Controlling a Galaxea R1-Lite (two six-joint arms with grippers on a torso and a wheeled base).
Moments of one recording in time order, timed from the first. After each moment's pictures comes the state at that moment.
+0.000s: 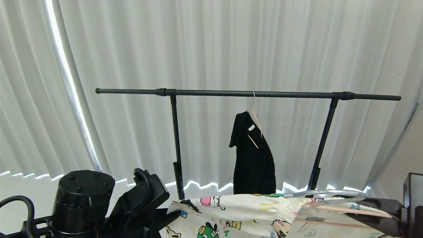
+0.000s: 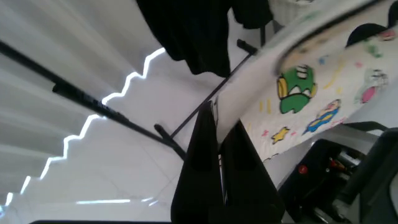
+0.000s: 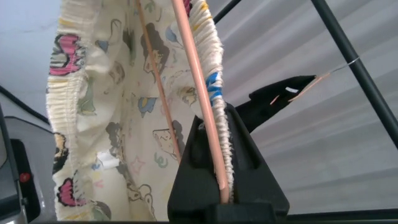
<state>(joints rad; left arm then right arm) -0.59 1.46 -0.33 -0.52 -0.16 0.32 0.94 1.02 -0.56 -0.15 0.01 -0.55</state>
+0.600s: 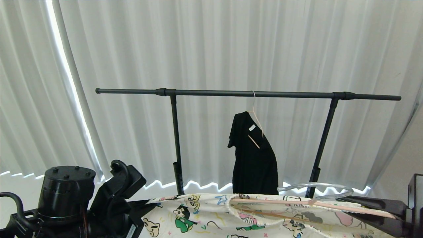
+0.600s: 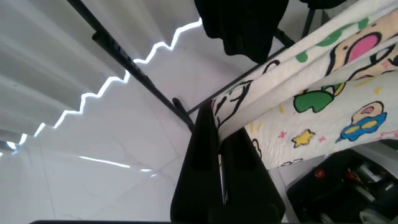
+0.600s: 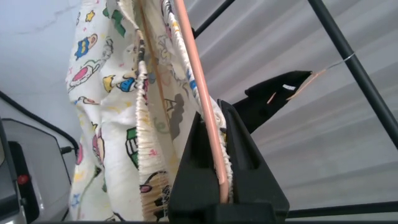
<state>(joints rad) -0.37 1.46 -0.29 -0.52 -0.16 0.32 0.94 1.00 -0.55 -0.16 0.00 -0.54</state>
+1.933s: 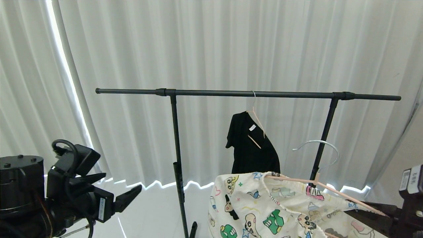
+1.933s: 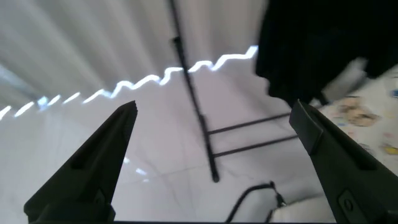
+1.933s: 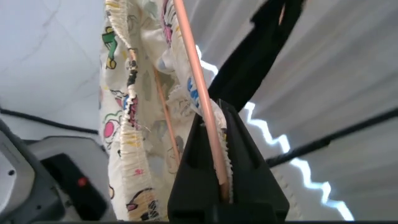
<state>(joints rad) -0.15 1.31 -0.30 -0.52 -0.08 0.17 0.81 1.02 -0.46 -0.13 -0.08 -0.17</state>
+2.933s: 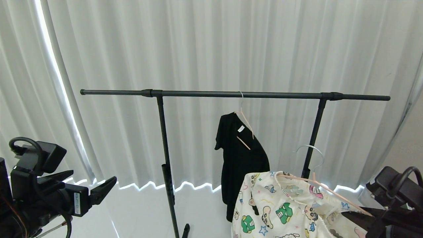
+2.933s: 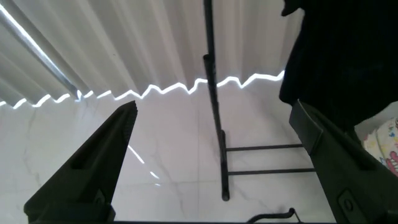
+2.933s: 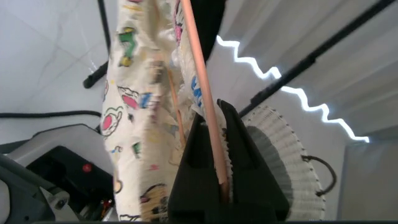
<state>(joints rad) -0.03 1.21 -0.28 -0.52 -0.02 0.17 0.76 1.14 -0.42 -0.13 -0.22 -0.02</state>
